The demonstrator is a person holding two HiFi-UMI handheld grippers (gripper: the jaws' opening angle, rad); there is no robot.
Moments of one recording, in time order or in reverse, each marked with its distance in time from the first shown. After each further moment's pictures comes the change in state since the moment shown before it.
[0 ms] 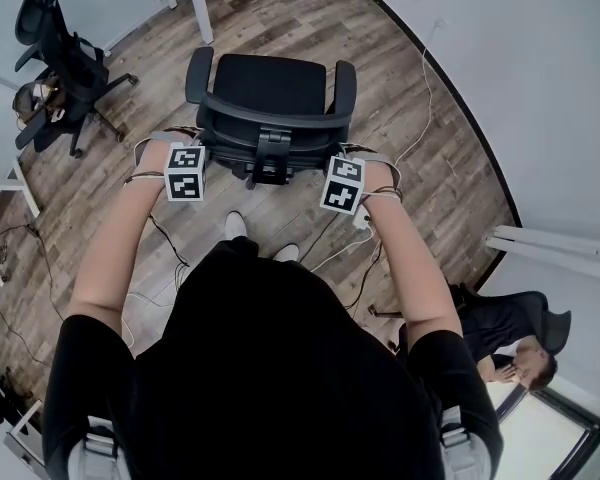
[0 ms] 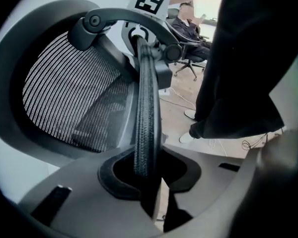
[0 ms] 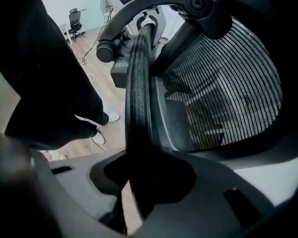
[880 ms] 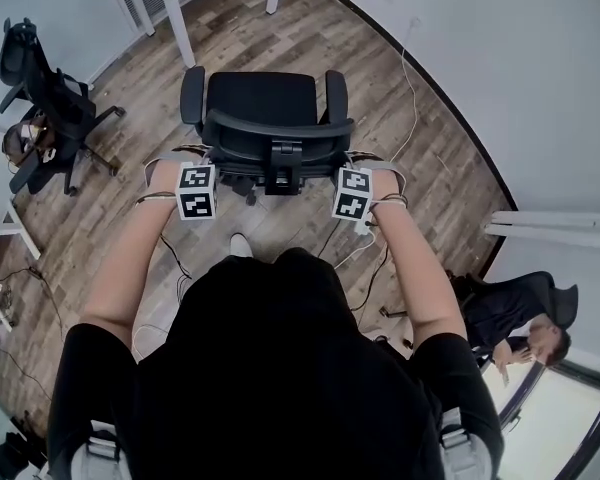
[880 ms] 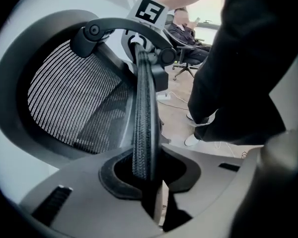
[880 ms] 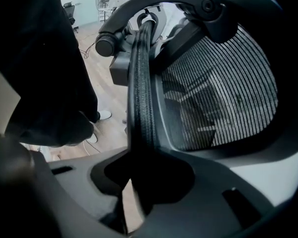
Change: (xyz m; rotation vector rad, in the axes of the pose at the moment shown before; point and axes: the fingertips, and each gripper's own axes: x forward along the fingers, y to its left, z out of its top) left arm 0.006 0.030 -0.002 0.057 -0.083 0.020; right arm 0.009 -0.026 -0.002 0.024 0.037 -0.084
